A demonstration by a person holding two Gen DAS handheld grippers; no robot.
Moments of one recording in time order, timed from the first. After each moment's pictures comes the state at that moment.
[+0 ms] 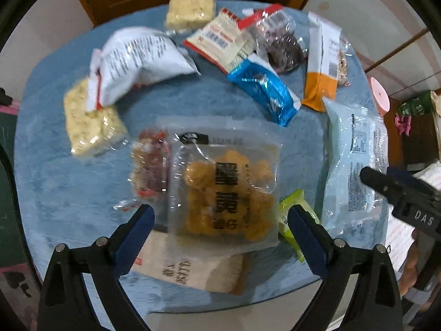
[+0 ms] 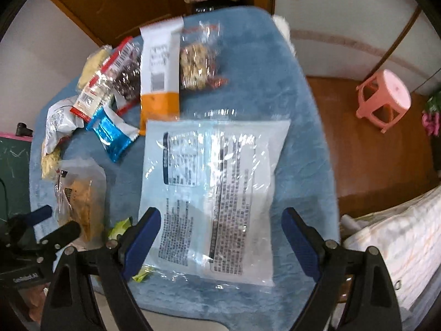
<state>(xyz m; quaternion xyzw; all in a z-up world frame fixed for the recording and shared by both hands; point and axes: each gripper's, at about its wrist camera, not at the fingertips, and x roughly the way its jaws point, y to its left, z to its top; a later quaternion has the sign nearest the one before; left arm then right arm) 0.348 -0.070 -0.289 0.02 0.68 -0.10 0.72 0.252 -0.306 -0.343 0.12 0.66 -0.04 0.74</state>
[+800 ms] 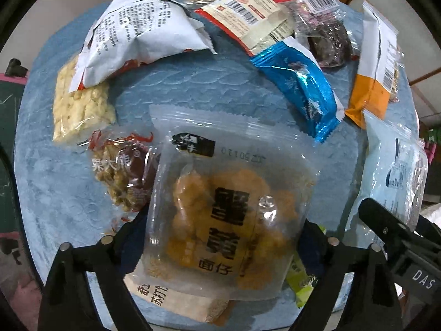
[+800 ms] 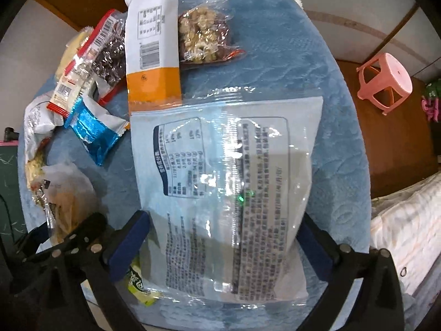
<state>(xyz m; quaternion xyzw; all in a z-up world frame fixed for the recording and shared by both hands) 0.366 -0.111 -0.366 0.01 0.70 0.00 0.72 0.287 -0.281 -0.379 0.12 0.69 -0.07 0.71</state>
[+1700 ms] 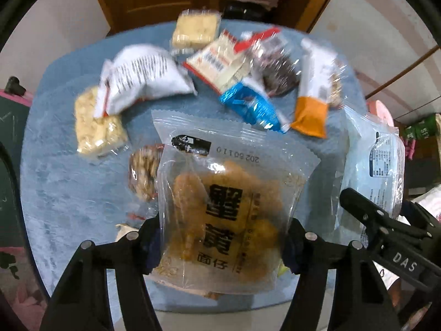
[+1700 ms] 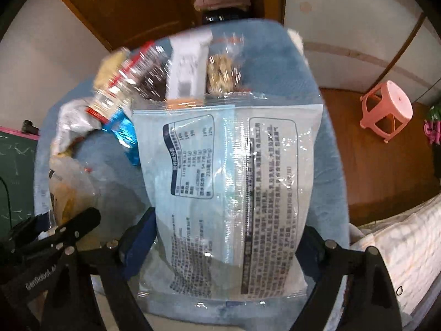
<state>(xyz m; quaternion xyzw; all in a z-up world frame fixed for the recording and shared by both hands) 0.325 -0.071 -0.284 0.00 0.64 -0.07 0.76 0.255 -0.272 -0.315 0.11 0.62 -0.03 0.77</state>
